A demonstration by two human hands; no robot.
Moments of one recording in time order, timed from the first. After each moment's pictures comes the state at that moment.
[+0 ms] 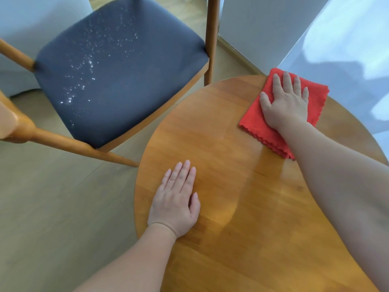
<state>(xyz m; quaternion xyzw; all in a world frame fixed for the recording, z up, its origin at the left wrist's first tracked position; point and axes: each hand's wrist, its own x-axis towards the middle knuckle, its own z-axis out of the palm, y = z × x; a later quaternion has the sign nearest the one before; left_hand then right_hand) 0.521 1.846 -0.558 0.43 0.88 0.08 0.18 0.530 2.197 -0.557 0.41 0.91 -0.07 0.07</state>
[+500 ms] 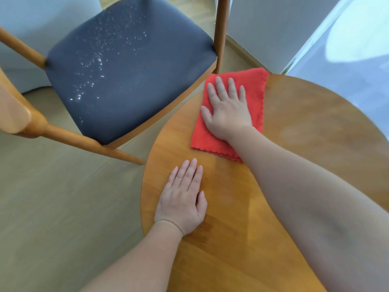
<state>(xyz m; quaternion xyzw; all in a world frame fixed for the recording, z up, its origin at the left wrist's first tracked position) 0.522 1.848 -0.555 0.44 0.88 0.09 0.16 0.458 2.079 -0.555 0.21 0.97 -0.08 0.08</state>
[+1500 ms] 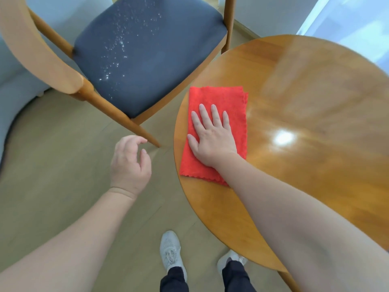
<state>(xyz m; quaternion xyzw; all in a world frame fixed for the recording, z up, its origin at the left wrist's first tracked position) 0.456 1.697 -0.511 0.31 0.91 0.27 0.02 0.538 1.897 -0.552 0.21 0.97 -0.12 0.11</state>
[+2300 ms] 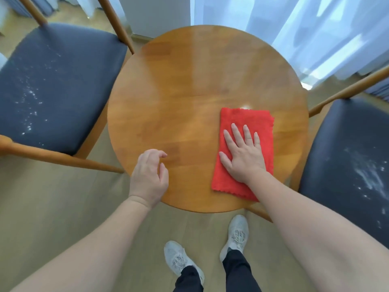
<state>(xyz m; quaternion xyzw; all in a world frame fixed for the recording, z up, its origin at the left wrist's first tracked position) 0.564 1.762 -0.505 0.52 0.80 0.25 0.19 0.788 1.905 -0.547 0.49 0.86 -0.11 0.13</state>
